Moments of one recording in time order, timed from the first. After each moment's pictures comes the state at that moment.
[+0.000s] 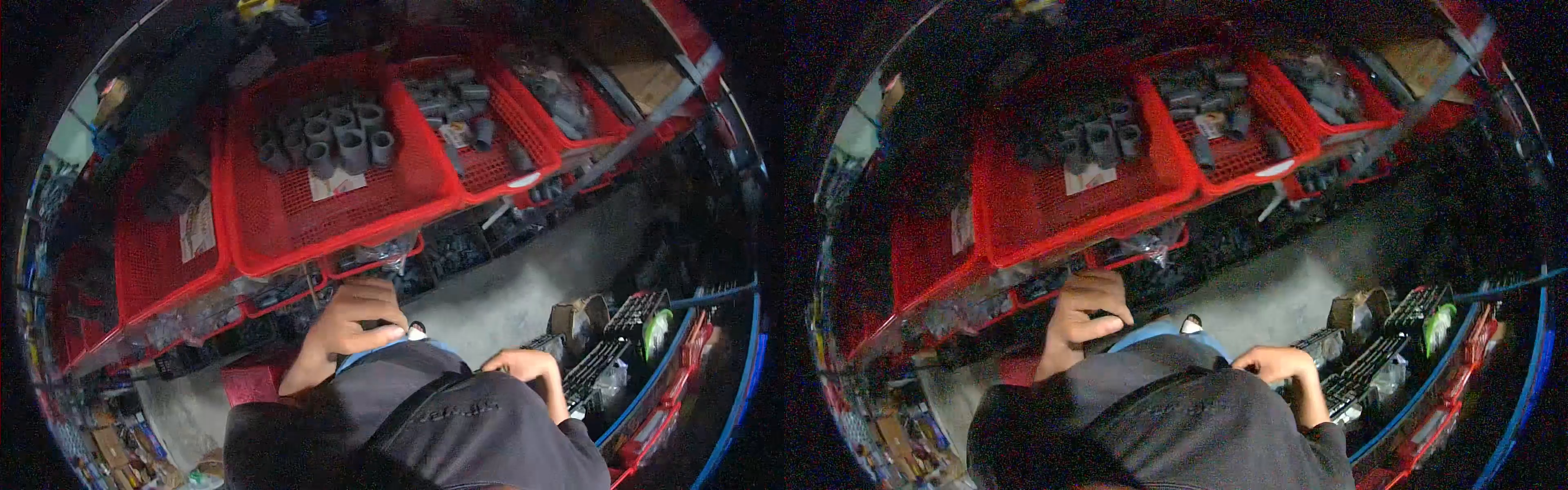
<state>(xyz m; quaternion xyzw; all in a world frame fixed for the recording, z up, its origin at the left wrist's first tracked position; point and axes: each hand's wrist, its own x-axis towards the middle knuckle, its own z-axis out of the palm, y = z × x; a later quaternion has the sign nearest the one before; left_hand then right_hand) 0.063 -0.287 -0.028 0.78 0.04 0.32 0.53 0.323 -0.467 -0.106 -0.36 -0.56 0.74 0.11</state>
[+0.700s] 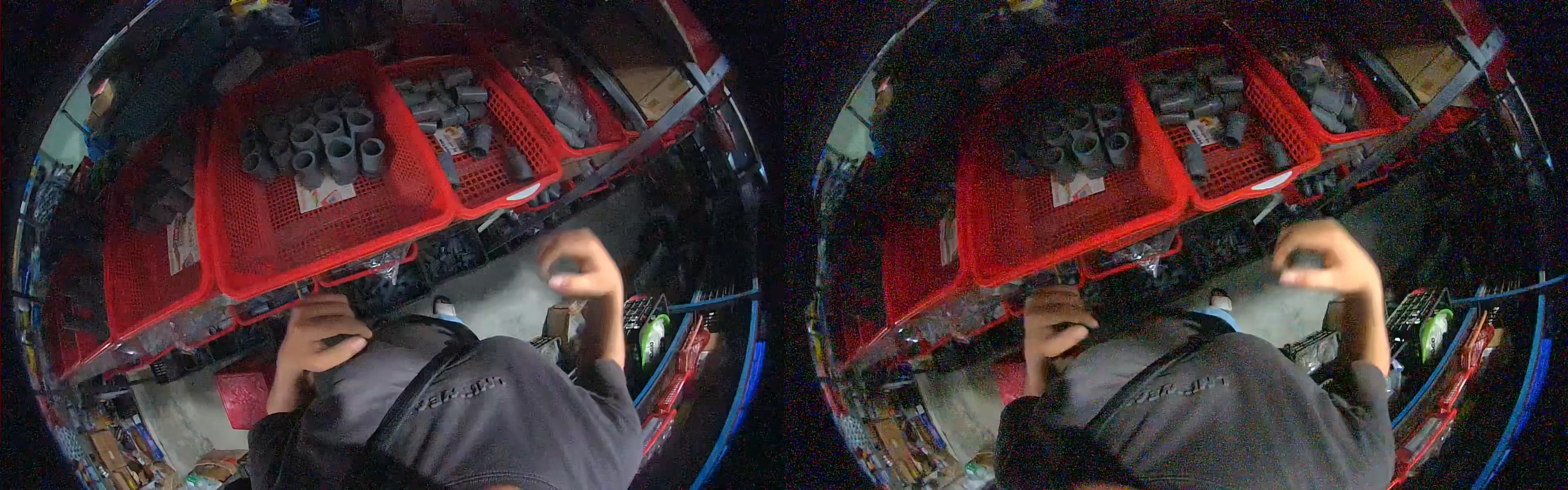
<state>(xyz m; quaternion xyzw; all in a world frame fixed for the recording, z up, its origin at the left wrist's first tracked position) 0.044 -0.273 -0.039 0.83 0.12 0.36 0.42 0.390 -0.346 0.026 -0.44 -0.77 0.36 0.29</state>
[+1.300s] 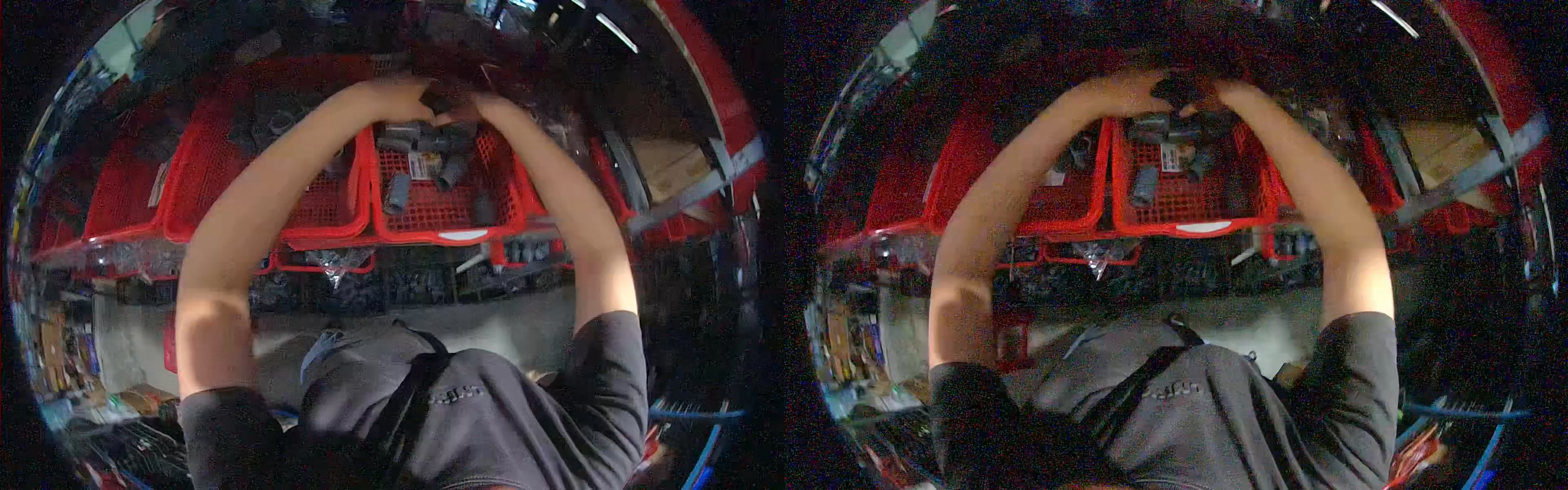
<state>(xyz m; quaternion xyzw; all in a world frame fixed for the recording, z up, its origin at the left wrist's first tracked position) 0.262 -0.088 0.031 0.93 0.33 0.13 0.12 0.444 -0.051 0.013 -0.40 -0.91 0.03 -0.01</state>
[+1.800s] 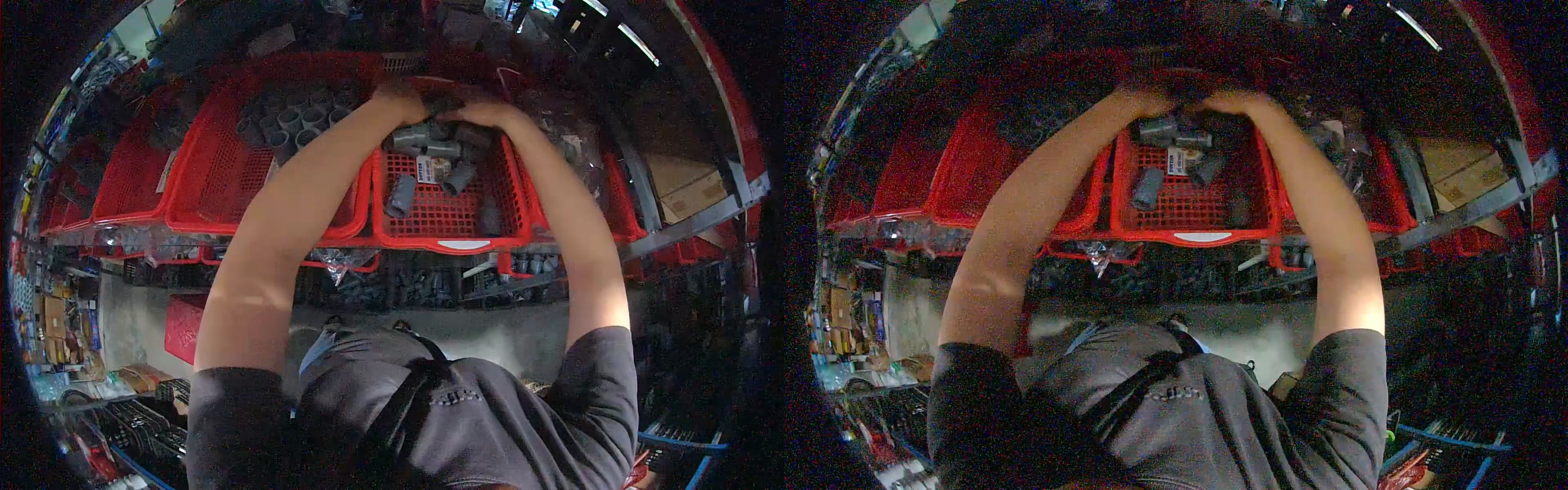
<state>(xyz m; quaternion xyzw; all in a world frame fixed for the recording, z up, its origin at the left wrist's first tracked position) 0.292 0.040 -0.099 0.86 0.48 0.14 -0.02 0.451 -0.038 -0.004 -0.44 -0.88 0.17 0.03</state>
